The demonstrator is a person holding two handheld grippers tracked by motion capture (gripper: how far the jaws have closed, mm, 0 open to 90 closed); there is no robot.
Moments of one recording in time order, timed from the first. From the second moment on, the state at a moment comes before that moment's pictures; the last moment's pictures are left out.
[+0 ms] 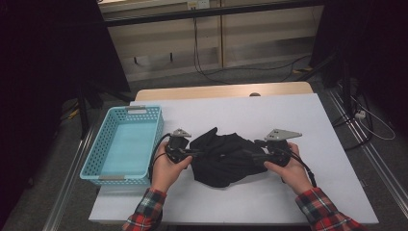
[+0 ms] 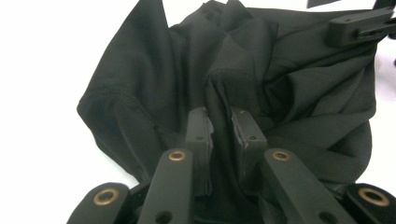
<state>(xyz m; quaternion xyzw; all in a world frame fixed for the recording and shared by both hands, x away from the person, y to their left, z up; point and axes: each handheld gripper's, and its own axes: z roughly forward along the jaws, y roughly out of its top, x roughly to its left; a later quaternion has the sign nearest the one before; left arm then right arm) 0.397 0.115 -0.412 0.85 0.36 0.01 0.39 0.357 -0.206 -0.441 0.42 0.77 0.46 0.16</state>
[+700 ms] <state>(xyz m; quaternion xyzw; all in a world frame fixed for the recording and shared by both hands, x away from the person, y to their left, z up) 0.408 0.114 -0.407 0.83 0.38 0.06 0.42 0.354 -0.202 -0.450 0.41 0.79 0.44 0.14</state>
